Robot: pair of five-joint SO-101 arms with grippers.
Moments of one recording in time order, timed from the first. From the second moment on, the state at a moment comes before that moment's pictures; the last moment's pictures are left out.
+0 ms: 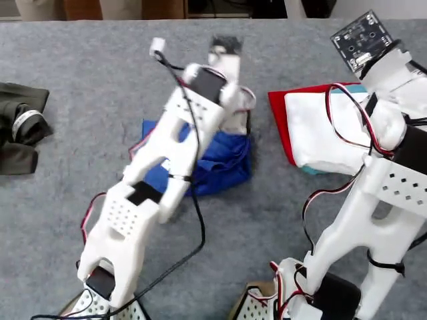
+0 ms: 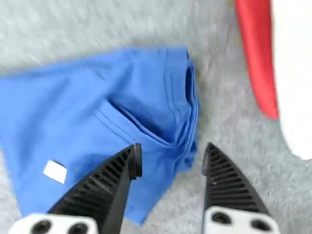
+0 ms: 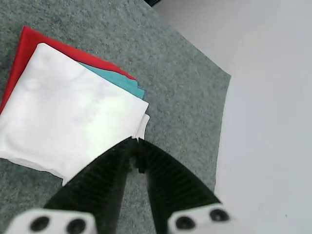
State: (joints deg) left arm 27.3 35.8 -61.5 100.2 11.9; right arm 21.6 -22.6 -9.0 77.1 45.6
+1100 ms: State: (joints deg) left arm -29.9 -32.5 12.7 100.2 -14.8; right arm -23.0 46.3 -46.5 95.3 30.7
